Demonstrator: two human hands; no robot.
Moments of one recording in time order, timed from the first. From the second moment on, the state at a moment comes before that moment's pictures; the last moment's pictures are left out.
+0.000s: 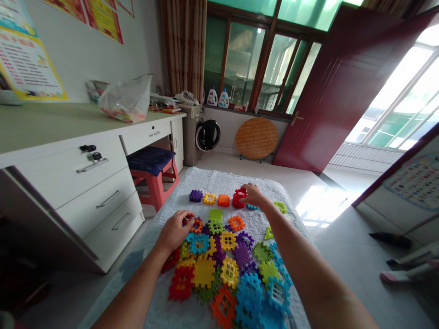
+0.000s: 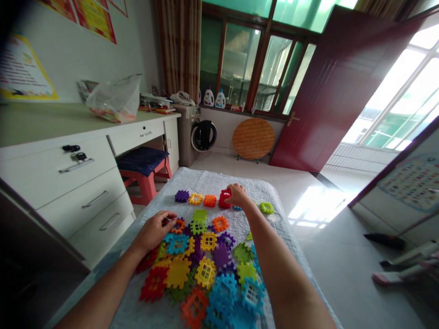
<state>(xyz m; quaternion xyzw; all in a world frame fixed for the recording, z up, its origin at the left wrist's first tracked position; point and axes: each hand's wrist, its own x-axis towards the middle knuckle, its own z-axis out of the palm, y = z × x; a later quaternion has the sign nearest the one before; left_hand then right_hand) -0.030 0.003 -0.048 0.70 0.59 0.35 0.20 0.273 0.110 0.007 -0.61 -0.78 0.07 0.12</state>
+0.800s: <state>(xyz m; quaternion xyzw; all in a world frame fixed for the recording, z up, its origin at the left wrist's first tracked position) -0.030 0.001 -0.047 0.70 0.58 0.36 0.19 0.221 0.024 -0.012 -0.46 -0.85 0.12 0.22</state>
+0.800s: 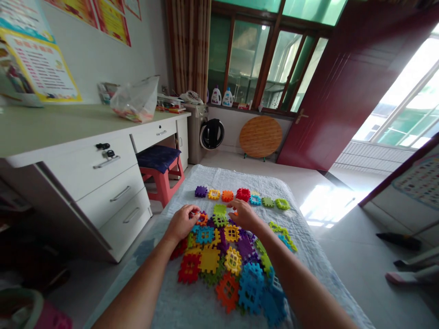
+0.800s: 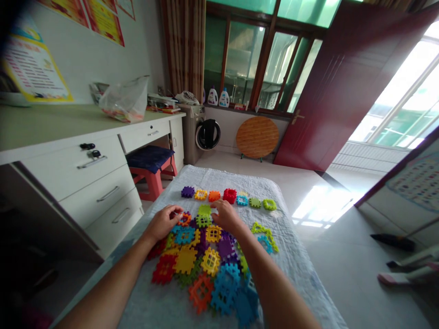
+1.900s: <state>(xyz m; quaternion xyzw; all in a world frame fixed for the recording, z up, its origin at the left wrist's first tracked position) -0.030 -0.002 -0.045 0.69 0.58 0.38 0.22 0.261 -0.003 -0.015 -0.53 -0.83 0.09 0.15</state>
